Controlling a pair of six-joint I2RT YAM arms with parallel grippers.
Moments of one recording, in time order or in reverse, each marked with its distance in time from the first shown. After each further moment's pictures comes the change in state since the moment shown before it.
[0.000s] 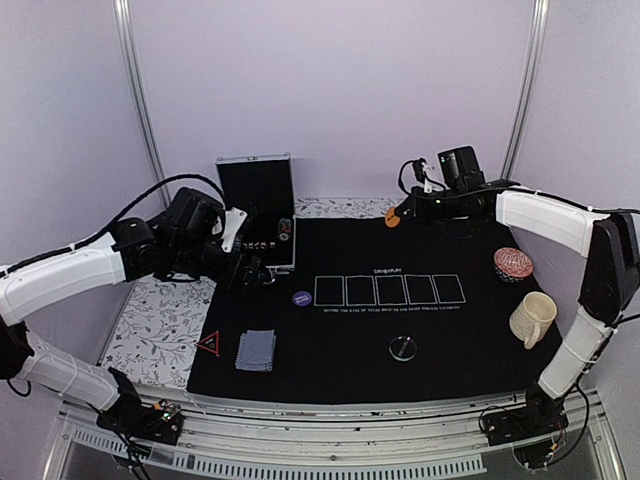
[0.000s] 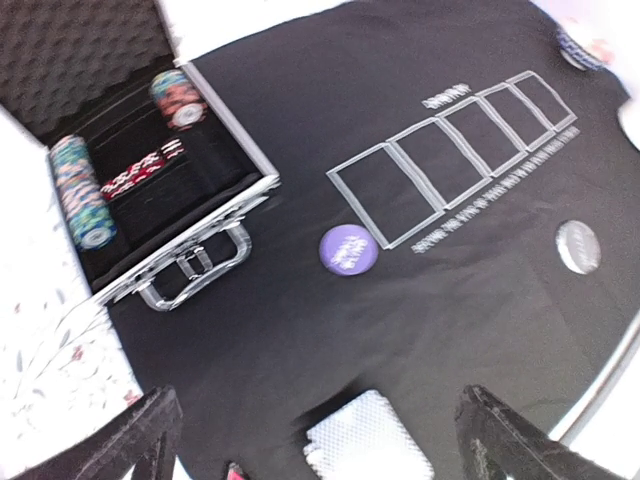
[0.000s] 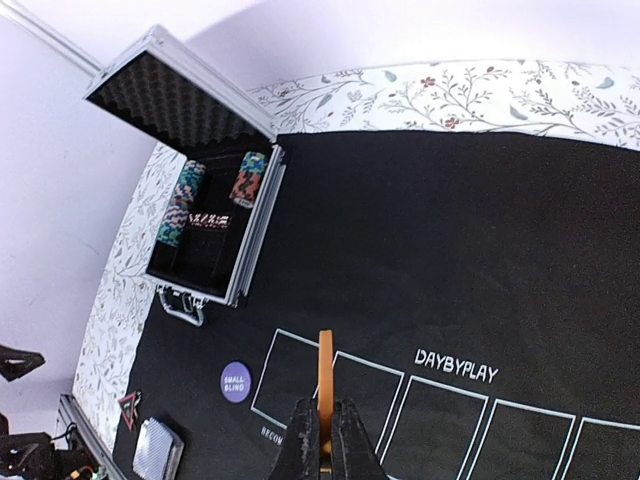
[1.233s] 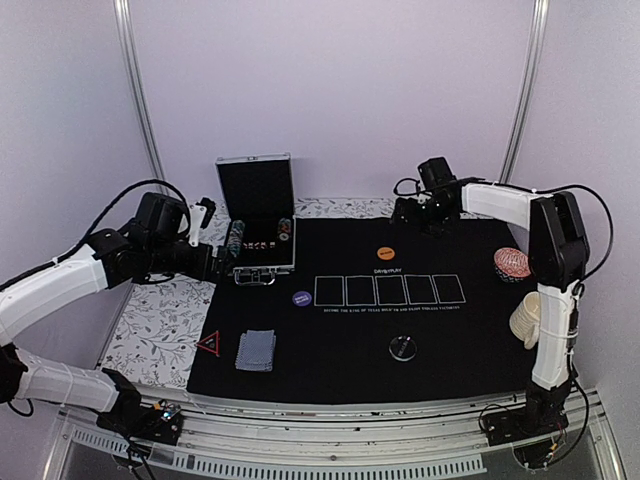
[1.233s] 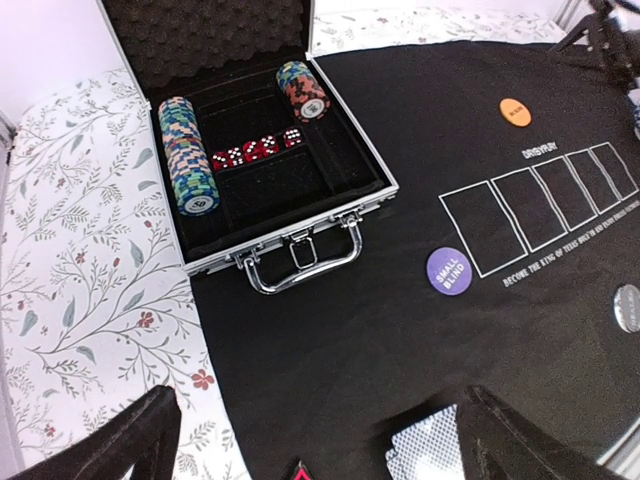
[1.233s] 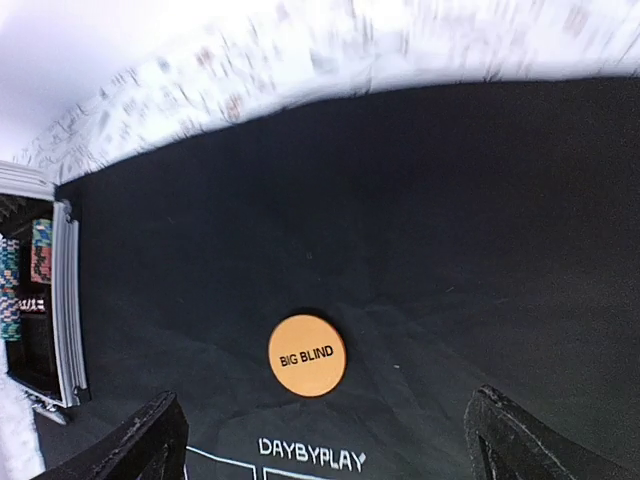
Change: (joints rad) left arm 0.212 -0.131 -0.143 0.072 -0.009 -0.018; right arm -0.085 0.448 0.318 -0.156 0.166 0.085
